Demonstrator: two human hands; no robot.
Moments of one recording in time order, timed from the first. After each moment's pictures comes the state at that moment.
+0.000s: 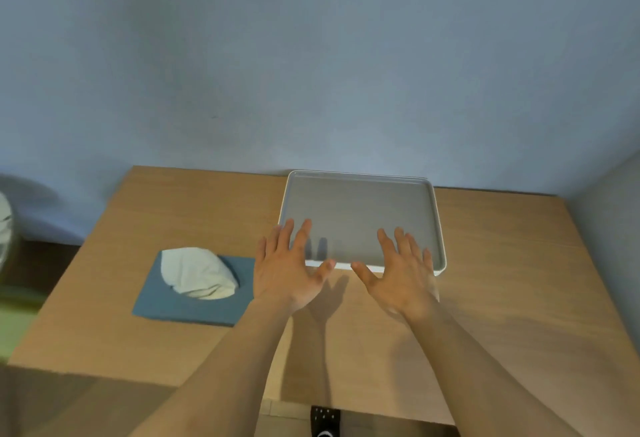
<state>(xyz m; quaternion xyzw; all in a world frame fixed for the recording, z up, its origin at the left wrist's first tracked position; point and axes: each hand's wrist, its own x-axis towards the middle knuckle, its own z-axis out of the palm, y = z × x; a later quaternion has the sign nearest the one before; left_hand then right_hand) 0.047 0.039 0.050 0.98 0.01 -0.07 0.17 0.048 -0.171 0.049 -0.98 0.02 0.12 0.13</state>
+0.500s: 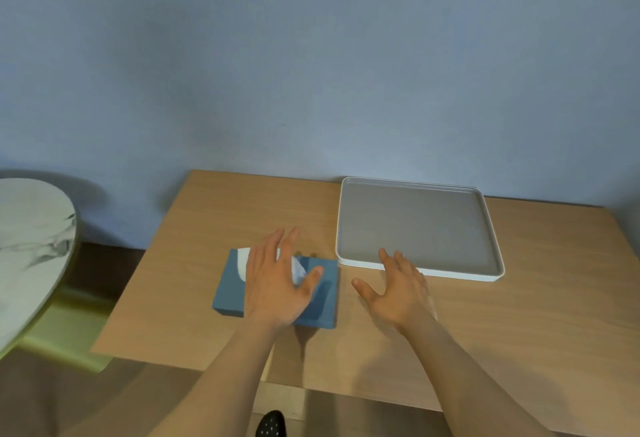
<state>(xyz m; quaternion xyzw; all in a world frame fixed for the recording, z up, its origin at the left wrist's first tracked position) -0.006 0.190 0.060 0.96 0.03 0.05 0.28 0.005 -0.036 0.055 -0.96 0.05 0.17 0.21</state>
